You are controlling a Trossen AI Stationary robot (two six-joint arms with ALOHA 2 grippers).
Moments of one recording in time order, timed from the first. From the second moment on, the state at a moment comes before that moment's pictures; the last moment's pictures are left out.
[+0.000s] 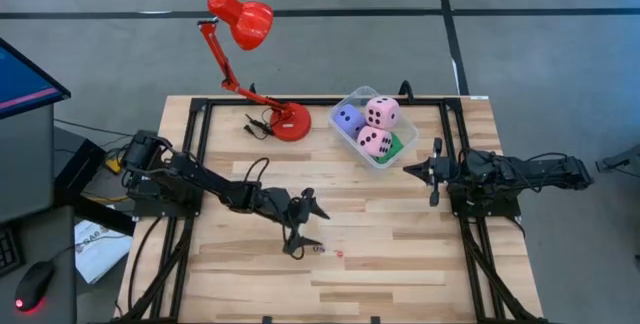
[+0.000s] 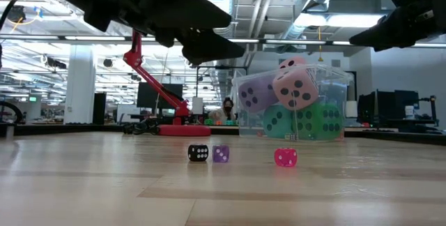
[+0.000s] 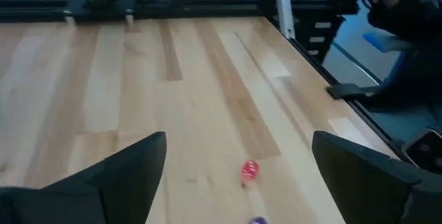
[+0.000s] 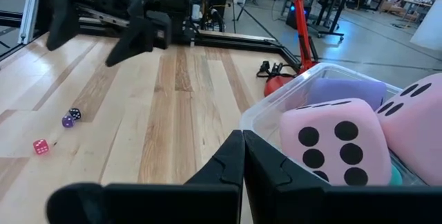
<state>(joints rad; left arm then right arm) -0.24 1.67 0.74 0.58 0.05 -0.06 0.09 0.18 0.22 -0.25 0.28 -0.11</state>
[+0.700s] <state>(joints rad) -0.43 1.73 0.74 0.48 -0.23 -0.17 0.09 0.18 0.22 -0.17 0.27 -0.07</state>
